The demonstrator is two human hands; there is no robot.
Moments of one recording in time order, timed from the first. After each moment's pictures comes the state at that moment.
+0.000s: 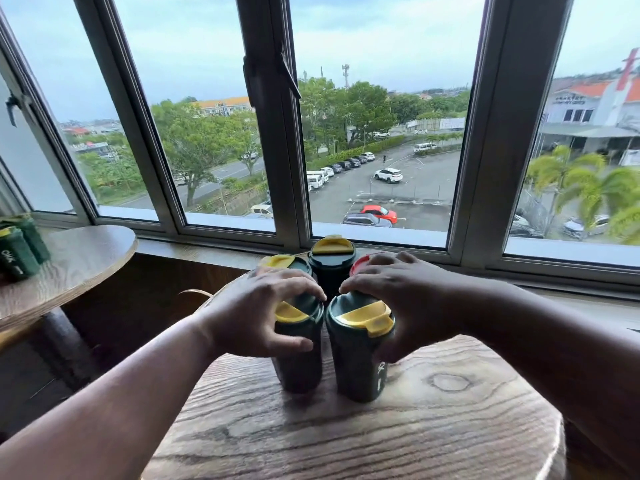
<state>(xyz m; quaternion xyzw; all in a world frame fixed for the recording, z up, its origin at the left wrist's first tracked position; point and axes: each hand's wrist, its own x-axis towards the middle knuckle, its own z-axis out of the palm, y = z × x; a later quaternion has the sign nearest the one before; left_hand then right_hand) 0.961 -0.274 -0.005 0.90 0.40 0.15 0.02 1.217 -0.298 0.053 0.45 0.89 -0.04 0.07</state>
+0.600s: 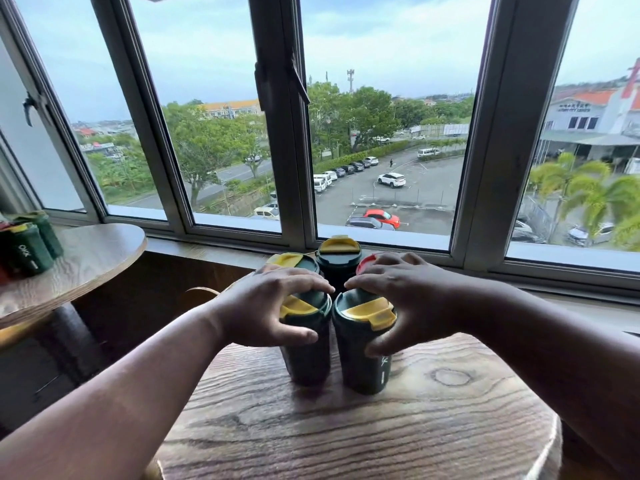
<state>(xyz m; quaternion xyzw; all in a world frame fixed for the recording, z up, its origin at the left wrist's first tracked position) 0.953 -0.273 -0.005 0.90 0.41 0.14 0.05 1.216 -0.296 0.035 0.43 0.90 -0.02 0.03</state>
